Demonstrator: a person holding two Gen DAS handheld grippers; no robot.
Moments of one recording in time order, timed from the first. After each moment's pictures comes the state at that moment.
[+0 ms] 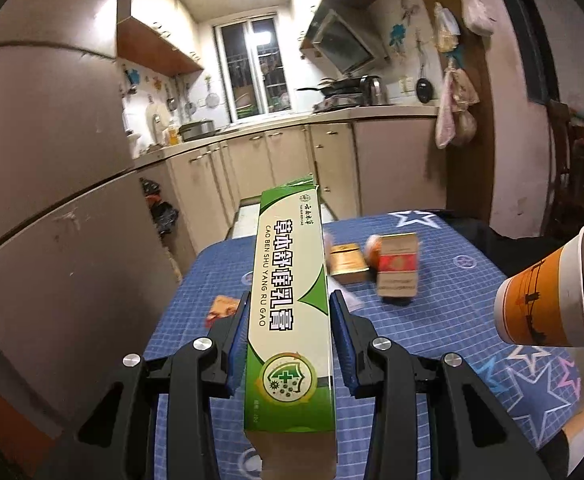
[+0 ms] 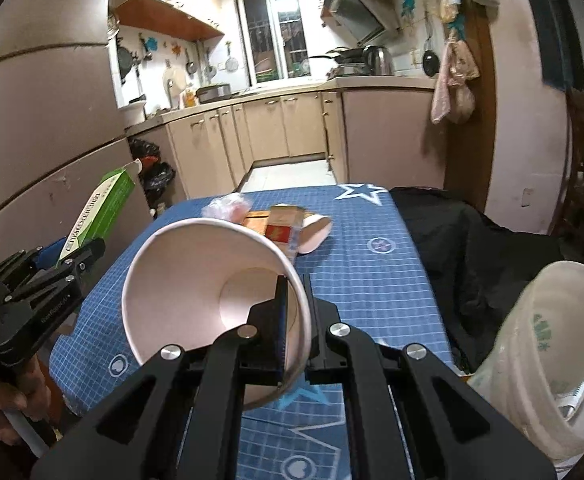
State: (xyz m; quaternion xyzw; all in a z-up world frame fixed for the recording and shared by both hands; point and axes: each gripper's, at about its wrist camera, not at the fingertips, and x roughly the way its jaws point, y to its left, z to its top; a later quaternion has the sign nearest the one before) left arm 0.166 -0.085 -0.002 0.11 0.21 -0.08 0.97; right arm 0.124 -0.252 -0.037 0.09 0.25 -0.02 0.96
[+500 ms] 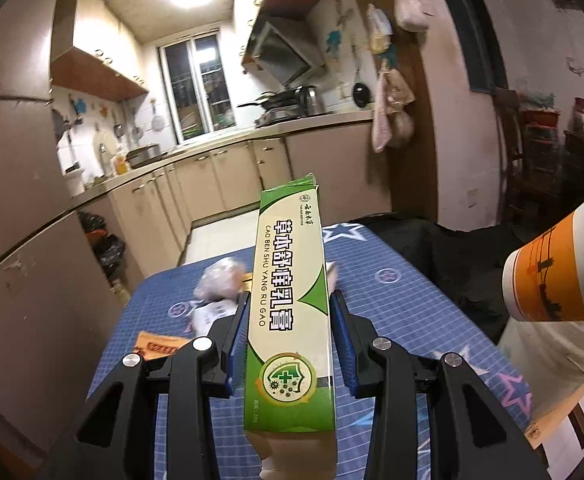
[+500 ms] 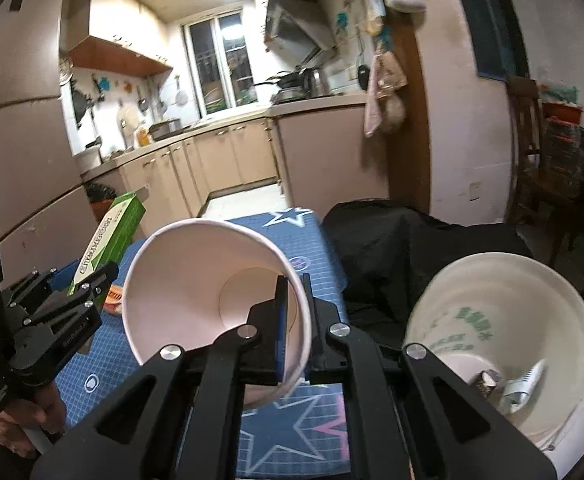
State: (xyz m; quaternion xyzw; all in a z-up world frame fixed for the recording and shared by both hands) left arm 0.150 -0.173 0.006 0.15 0.19 -0.17 0.96; right arm 0.073 -0.325 -0.020 0.13 0.21 -0.11 0.96
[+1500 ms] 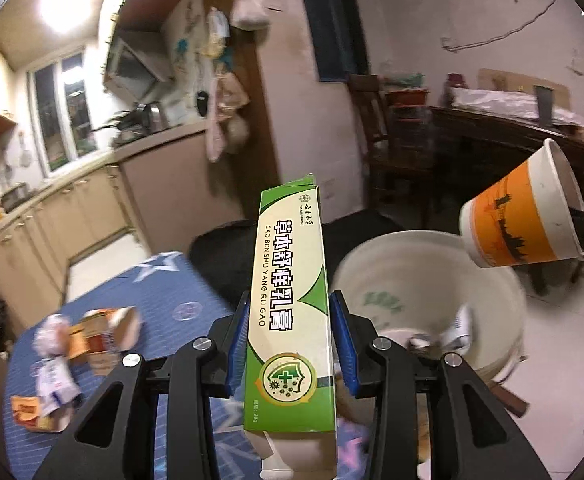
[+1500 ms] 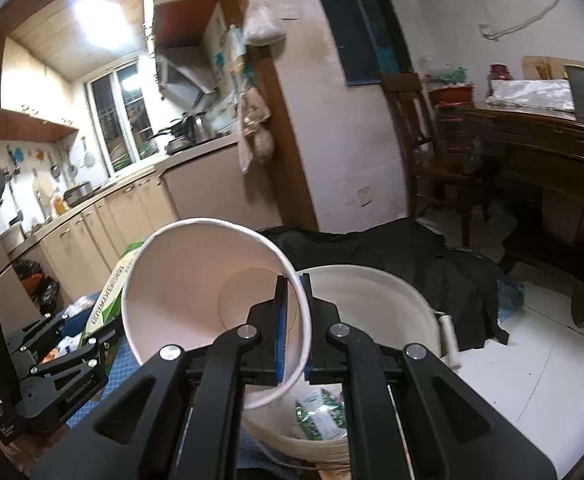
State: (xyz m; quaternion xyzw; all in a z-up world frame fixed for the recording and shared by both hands) left arm 0.090 -0.343 -0.007 0.18 0.19 -0.42 0.87; right arm -0.036 -0.447 -0.020 0.19 0.15 -0.28 0.93
